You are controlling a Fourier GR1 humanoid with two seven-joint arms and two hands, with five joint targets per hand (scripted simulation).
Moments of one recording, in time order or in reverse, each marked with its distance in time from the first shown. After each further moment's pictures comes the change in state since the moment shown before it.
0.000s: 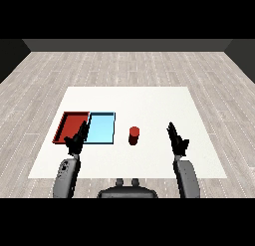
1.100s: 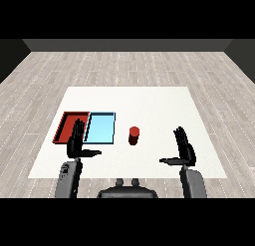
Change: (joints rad) left arm 0.039 -0.071 0.032 -0.054 0.030 -0.058 -0.477; right arm 0.154 -0.014 -0.052 -0.126 -0.109 0.201 -0.355
